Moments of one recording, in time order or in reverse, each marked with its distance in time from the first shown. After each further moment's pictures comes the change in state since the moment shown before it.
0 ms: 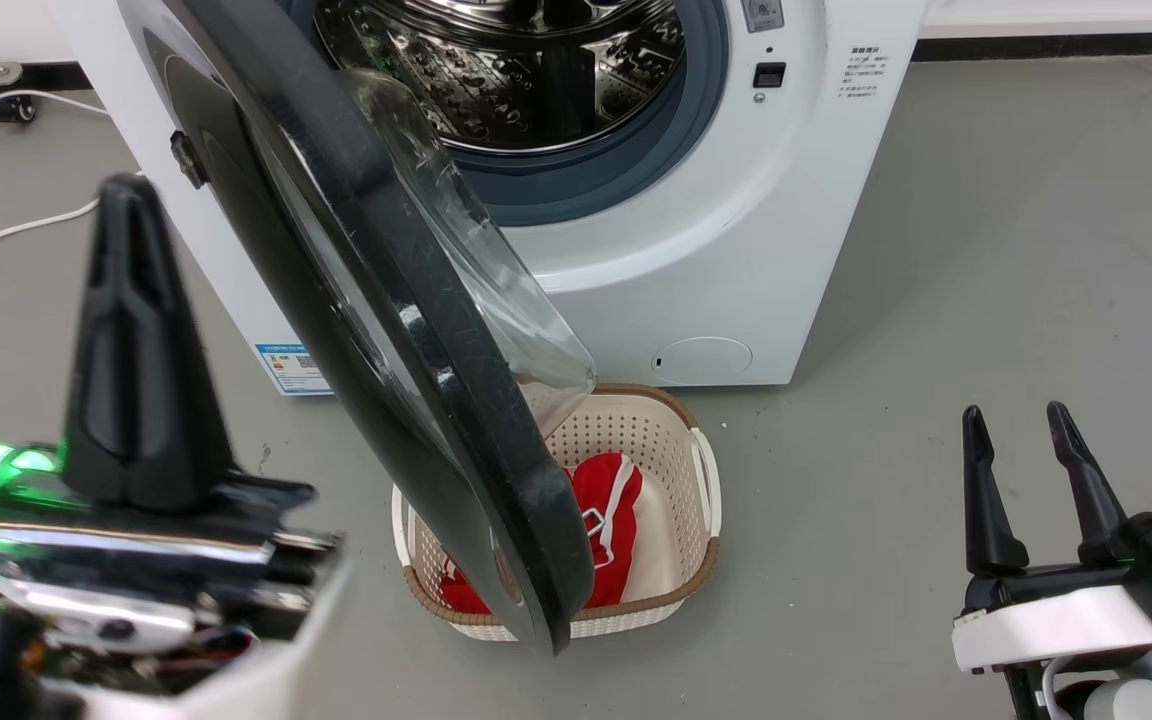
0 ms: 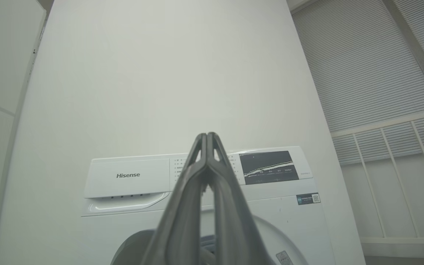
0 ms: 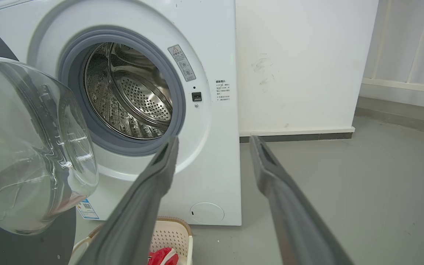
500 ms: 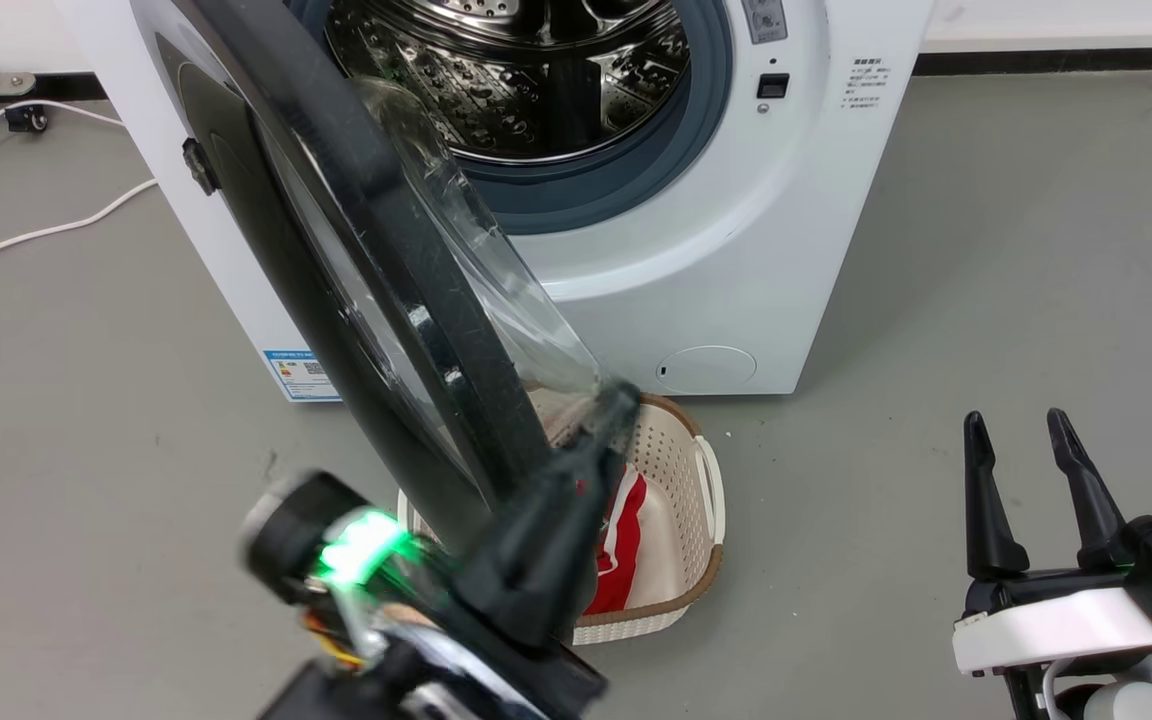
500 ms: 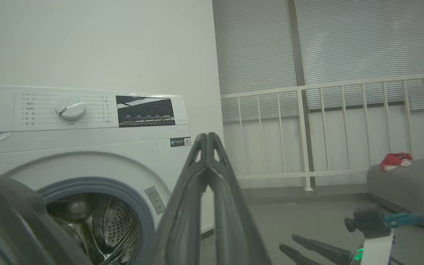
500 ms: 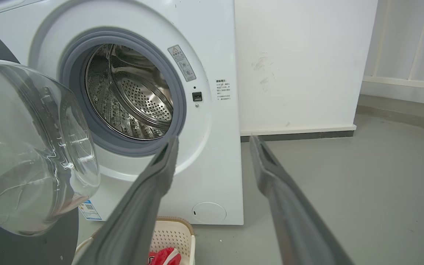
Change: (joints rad) left arm 0.083 0.092 -0.423 0.031 -0.107 -0.025 0.089; right arm 0.001 0.000 -0.004 0.018 0.011 0.000 -0.001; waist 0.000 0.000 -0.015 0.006
